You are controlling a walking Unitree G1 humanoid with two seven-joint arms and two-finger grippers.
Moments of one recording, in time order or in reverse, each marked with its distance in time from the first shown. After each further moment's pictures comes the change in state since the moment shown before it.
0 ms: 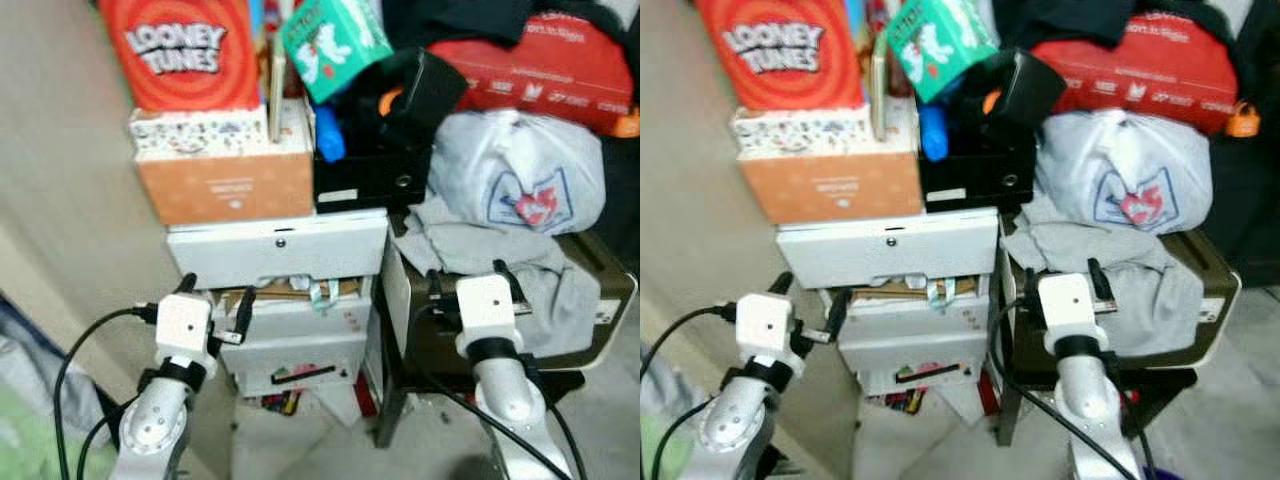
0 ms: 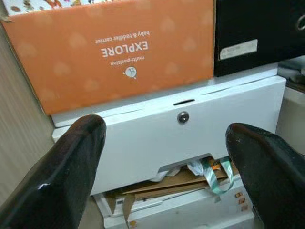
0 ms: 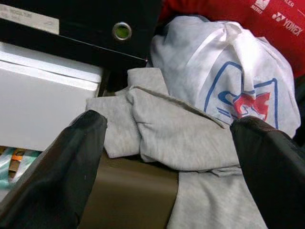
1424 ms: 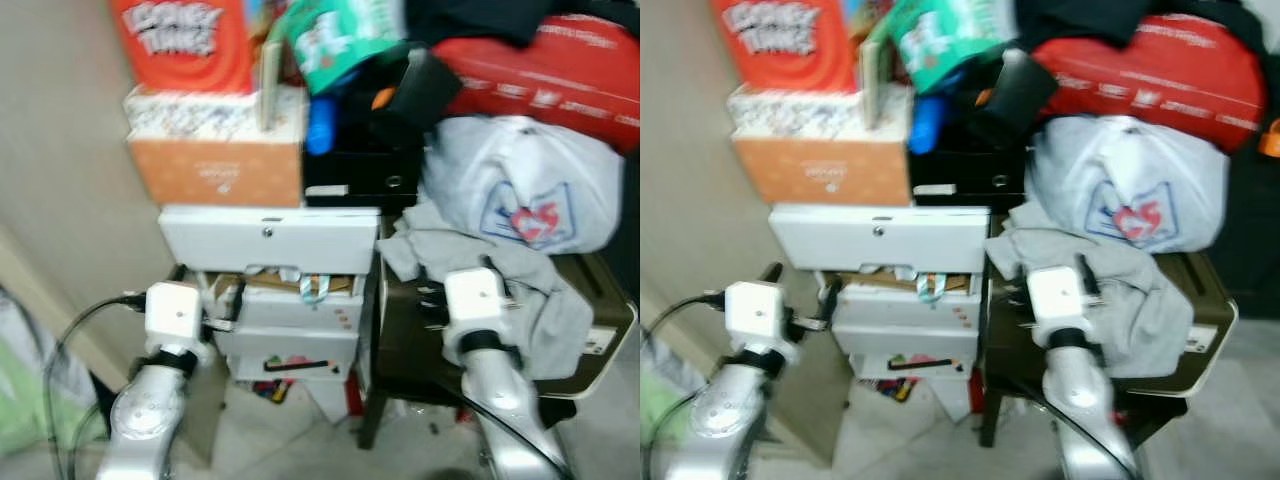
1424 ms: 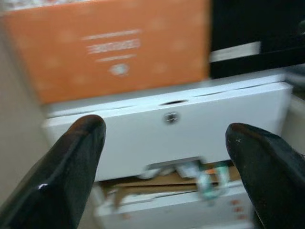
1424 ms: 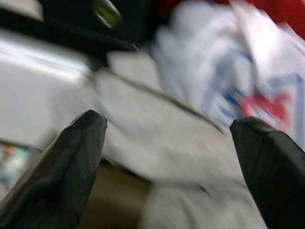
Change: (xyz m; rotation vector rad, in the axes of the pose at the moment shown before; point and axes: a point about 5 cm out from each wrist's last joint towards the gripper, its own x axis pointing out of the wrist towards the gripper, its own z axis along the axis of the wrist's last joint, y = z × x) left arm 0.011 -0.002 0.006 -0.031 -0.015 -0.018; right arm 0.005 0.001 -0.007 0.002 0.029 0.001
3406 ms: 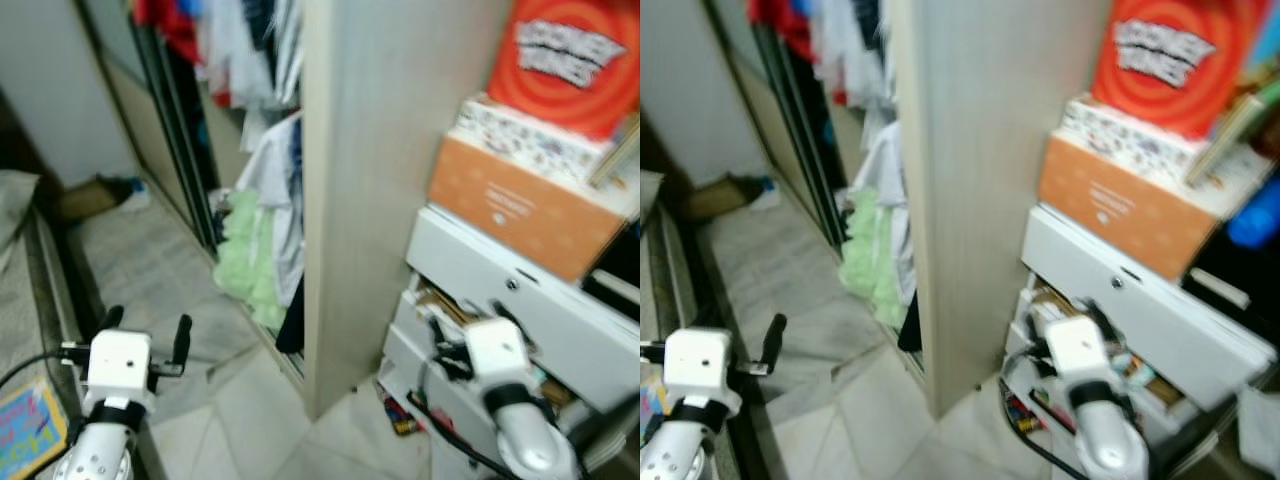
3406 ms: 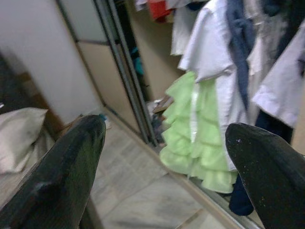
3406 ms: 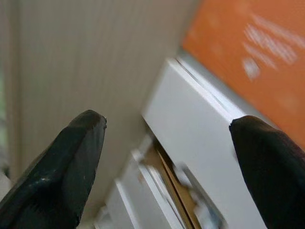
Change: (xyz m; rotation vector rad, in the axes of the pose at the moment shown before) left arm -0.062 0.042 -0.011 0.153 0.119 0.218; right arm -0.041 -0.006 -0.015 -0.019 0.034 0.157
